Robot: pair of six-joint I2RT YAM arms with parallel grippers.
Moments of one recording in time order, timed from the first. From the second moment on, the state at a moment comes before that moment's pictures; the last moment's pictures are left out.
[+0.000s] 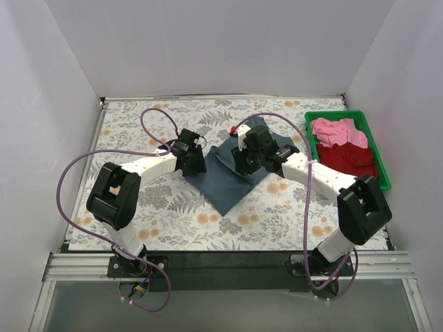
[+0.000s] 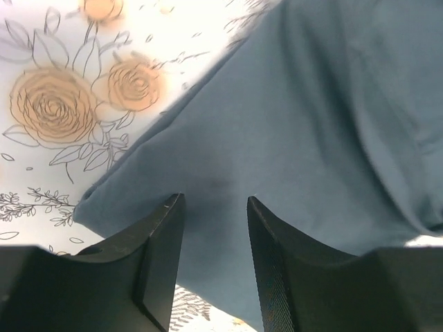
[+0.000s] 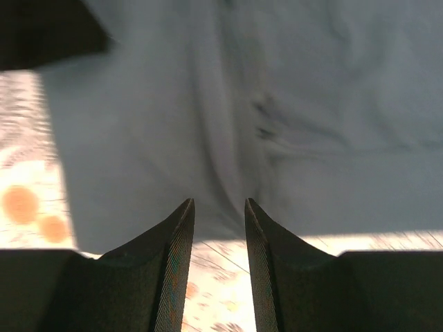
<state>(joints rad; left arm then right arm) -0.49 1.73 1.10 -0.36 -0.04 -0.64 0.67 1.56 1.11 -0.36 -0.05 0.04</state>
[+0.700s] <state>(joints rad) -0.49 1.76 1.04 -0.33 -0.04 -0.70 0.38 1.77 1.03 -0.22 -0.27 0.18</state>
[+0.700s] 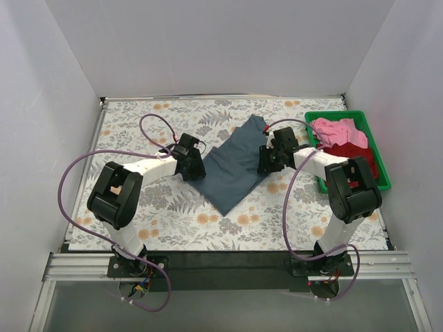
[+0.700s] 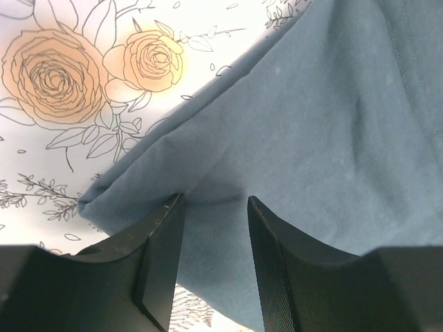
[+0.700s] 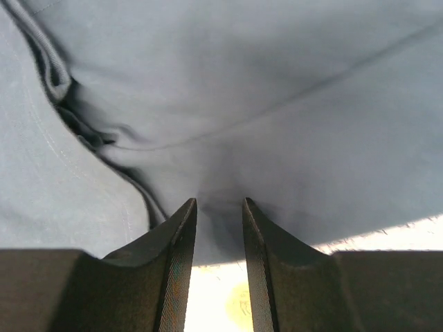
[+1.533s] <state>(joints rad) -0.69 1.45 0.86 -0.47 0.06 -0.96 0.30 2.01 1.36 -0.26 -0.17 0.17</state>
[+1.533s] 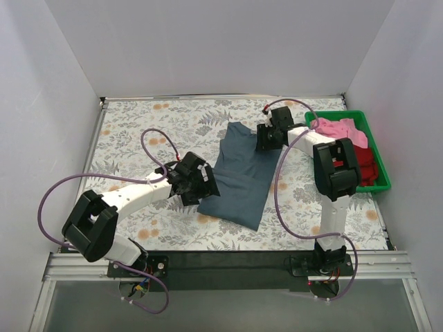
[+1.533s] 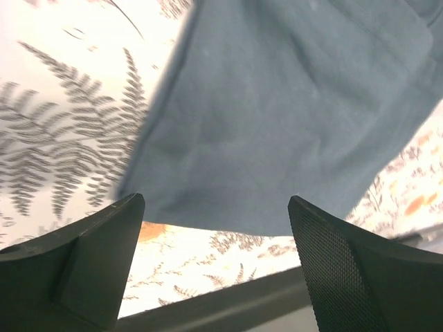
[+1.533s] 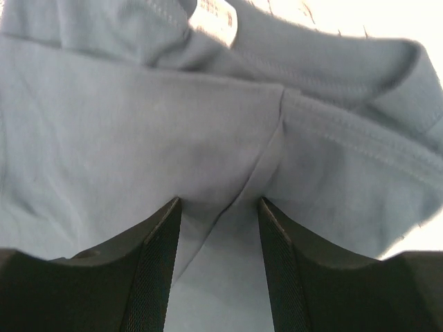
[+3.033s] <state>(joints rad) -0.51 1.92 1.21 -0.28 -0.10 -0.74 0.20 1.81 1.04 -0.18 -0.41 0.14</state>
